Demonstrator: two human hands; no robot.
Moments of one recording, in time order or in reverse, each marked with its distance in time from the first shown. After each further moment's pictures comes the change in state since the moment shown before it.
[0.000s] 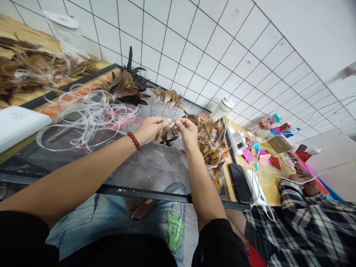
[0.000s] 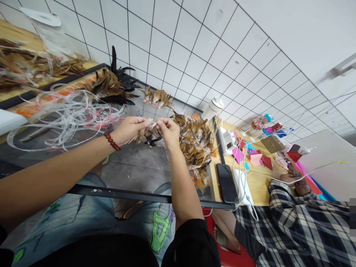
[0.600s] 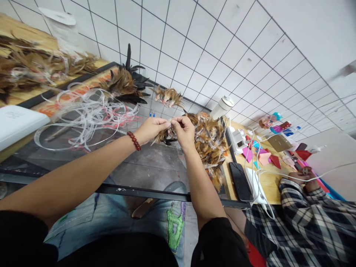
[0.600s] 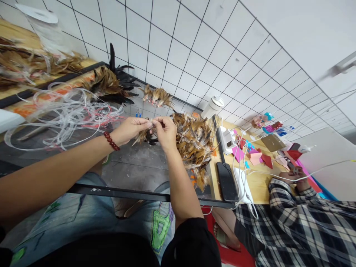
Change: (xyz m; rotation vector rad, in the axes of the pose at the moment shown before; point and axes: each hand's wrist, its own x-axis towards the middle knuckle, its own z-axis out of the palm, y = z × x) left_hand -0.007 0.007 0.003 0.082 -0.135 0.006; right_hand -0.010 -0.006 0.003 -0.368 -0.007 -0.259
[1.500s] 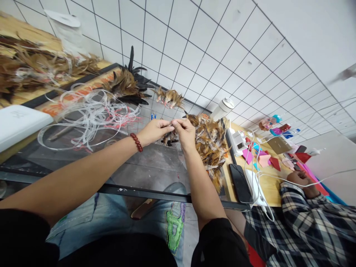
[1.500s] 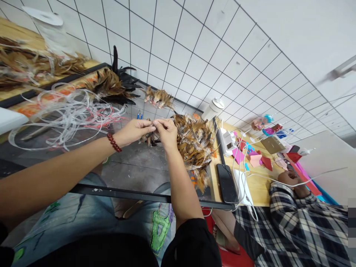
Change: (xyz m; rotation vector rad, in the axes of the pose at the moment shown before) left_hand 0.002 -0.002 0.001 0.030 -0.050 0.055; right_hand 0.003 0.011 0.004 0.155 0.029 0.044
